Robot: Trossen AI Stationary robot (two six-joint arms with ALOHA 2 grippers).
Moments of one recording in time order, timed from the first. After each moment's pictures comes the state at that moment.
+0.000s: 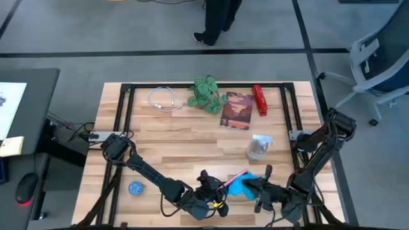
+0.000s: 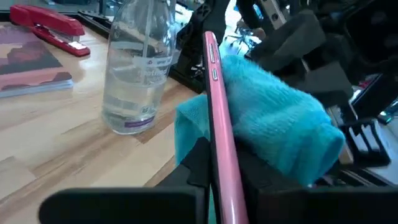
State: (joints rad) left arm -0.61 2.15 1.56 0.23 -0.98 -0.71; right arm 0.99 1.58 0.81 0.26 1.33 0.00
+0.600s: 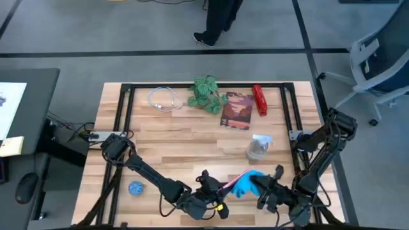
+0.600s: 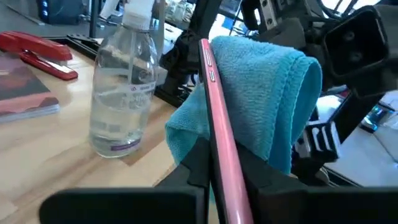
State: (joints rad) left arm -0.61 2.14 1.56 0.34 -0.97 -0.60; right arm 1.04 1.57 0.81 0.33 1.57 -0.23
